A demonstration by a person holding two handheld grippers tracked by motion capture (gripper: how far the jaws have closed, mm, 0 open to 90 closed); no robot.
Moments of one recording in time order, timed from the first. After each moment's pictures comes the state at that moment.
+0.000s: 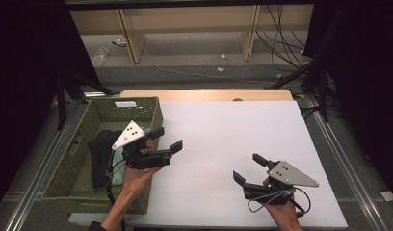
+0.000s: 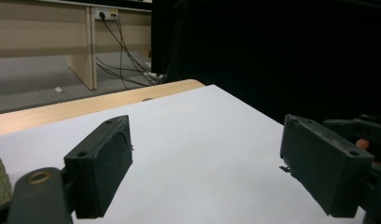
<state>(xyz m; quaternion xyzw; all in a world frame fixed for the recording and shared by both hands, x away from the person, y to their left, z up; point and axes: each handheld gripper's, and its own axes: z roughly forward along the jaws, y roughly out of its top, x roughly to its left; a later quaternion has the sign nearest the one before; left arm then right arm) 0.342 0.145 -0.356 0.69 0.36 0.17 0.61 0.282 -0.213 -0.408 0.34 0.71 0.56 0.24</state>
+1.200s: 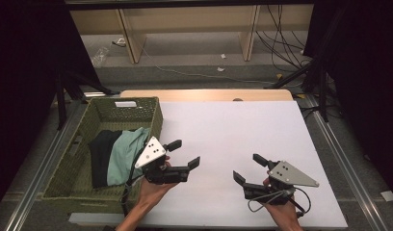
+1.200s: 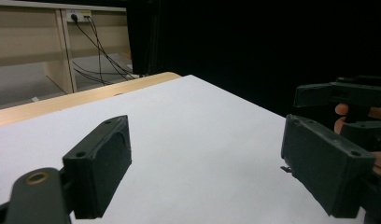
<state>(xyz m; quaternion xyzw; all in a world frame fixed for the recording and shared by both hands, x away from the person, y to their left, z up) 0.326 0.108 -0.392 0.71 0.32 0.17 0.61 0.282 -0.213 -0.408 0.34 0.71 0.57 0.24</state>
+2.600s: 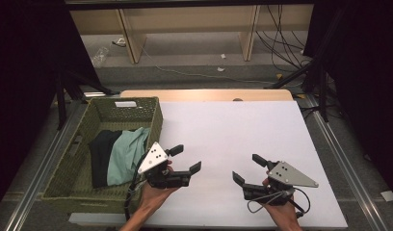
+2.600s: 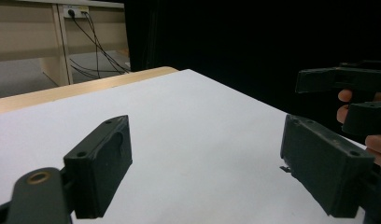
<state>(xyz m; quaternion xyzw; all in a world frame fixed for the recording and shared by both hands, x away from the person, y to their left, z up) 0.323 0.106 -0.408 0.71 0.32 0.16 0.61 0.281 -0.212 -0.408 0.34 0.71 0.57 0.24</state>
